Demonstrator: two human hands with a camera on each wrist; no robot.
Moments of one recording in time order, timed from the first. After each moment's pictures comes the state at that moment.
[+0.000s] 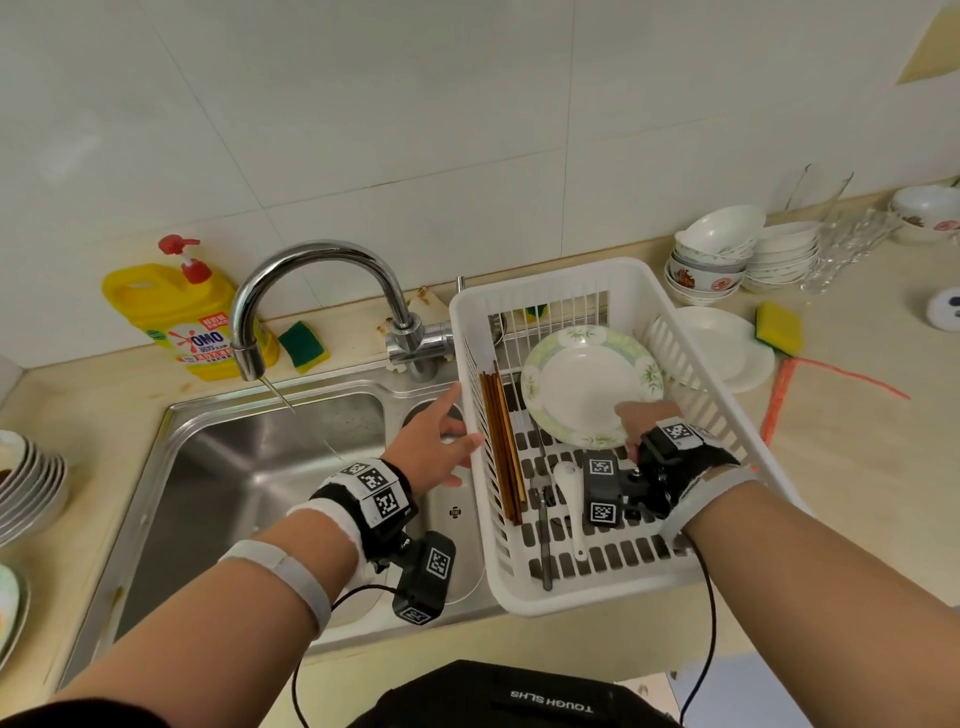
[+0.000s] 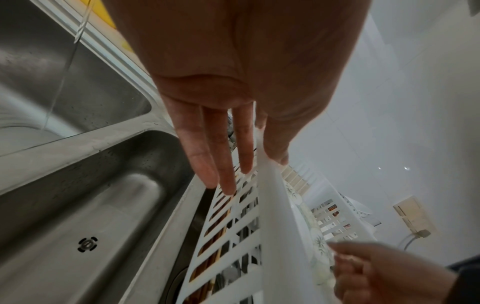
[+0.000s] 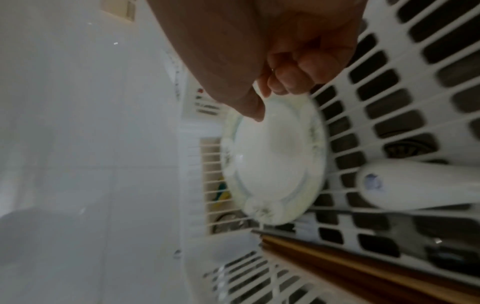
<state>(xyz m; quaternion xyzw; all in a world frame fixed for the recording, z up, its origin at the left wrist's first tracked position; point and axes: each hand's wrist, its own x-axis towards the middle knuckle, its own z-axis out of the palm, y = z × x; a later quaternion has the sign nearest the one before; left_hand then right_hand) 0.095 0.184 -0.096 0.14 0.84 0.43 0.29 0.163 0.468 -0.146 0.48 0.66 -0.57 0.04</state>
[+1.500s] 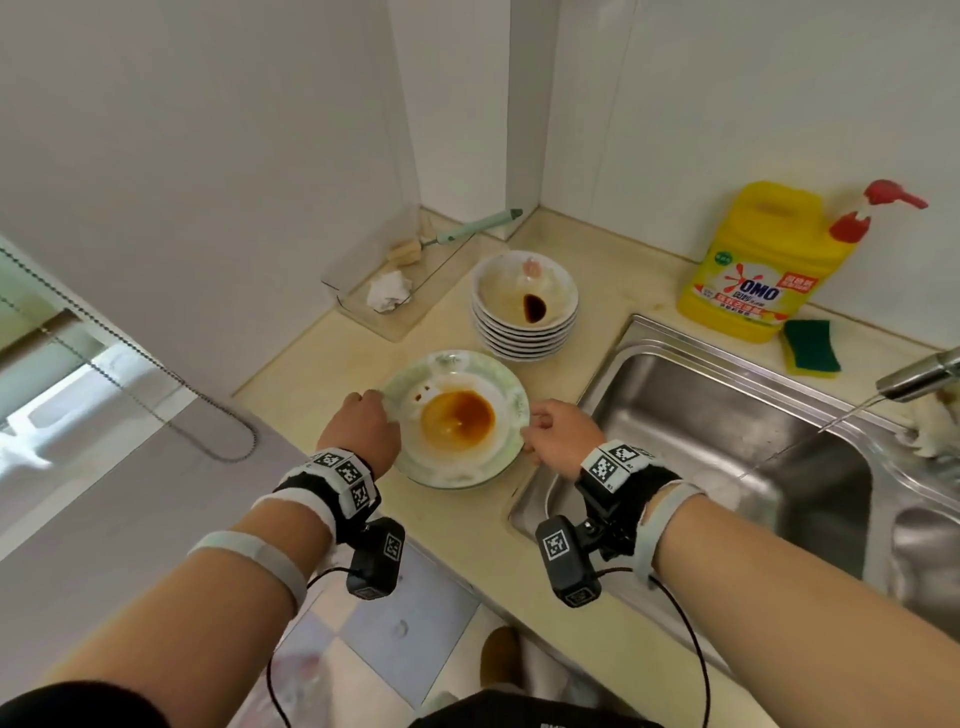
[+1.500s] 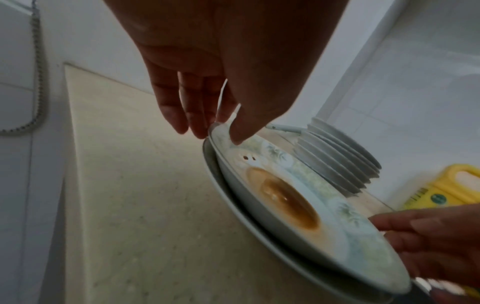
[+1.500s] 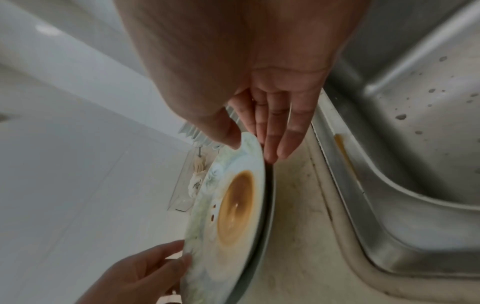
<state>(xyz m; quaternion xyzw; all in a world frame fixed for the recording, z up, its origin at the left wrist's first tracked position) 0.128 -0.448 -0.135 -0.30 0.92 0.21 0.10 0.040 -0.203 -0.134 -0.10 0.88 -0.36 0.30</state>
